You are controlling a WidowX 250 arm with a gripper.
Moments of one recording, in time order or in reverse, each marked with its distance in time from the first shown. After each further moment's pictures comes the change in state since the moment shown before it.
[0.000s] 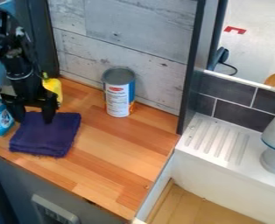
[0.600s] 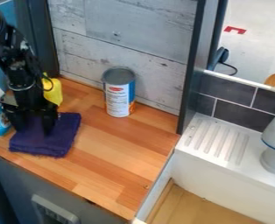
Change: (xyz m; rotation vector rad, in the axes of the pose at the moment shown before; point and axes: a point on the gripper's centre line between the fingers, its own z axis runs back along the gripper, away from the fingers) arm -0.004 0.003 -0.023 0.020 0.031 -0.013
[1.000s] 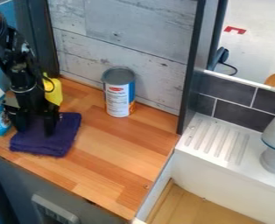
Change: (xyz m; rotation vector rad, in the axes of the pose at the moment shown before) arm 0.004 -0.006 -0.003 -0.010 -0.020 -0.003
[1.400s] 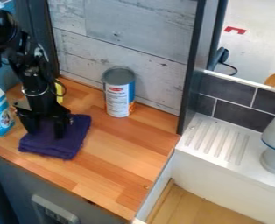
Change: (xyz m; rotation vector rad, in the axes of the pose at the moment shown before) arm -0.004 -0.023 -0.003 -0.013 0.001 -0.054
